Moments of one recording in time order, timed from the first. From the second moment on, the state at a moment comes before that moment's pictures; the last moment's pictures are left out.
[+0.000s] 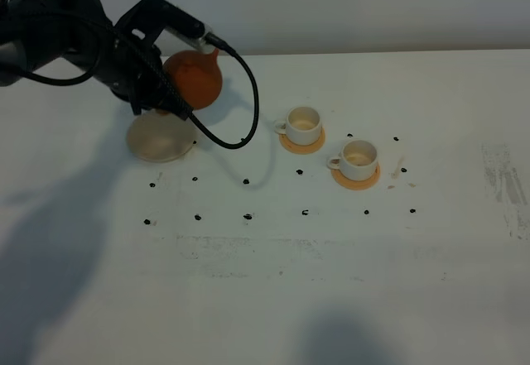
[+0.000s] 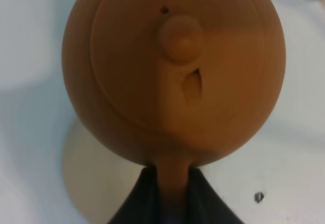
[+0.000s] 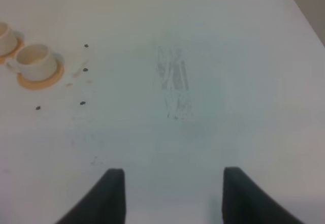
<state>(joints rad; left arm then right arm) -0.28 2.03 -1.59 -0.11 0.60 0.49 0.03 -0.01 -0.52 0.01 1.11 0.03</state>
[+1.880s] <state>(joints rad) -0.33 2.35 -2.02 -0.20 0.76 1.15 0.03 -0.01 -0.52 0.01 1.11 0.03</state>
